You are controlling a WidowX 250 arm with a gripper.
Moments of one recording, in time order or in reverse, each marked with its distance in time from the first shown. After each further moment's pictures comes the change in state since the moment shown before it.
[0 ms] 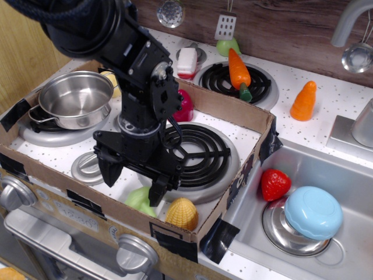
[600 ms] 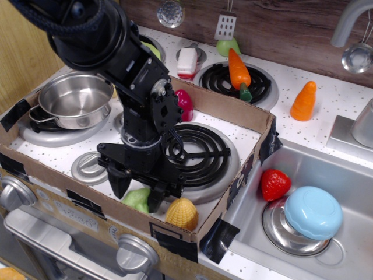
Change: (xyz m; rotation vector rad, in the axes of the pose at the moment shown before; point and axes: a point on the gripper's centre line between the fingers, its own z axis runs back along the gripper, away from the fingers) arm 0.000 -0.005 -0.014 -0.024 -0.010 0.015
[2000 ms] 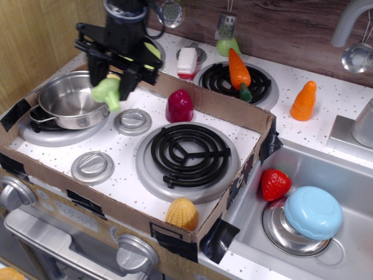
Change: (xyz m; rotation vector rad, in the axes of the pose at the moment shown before) arm 0.085 0.077 0.071 0.178 -0.008 0.010
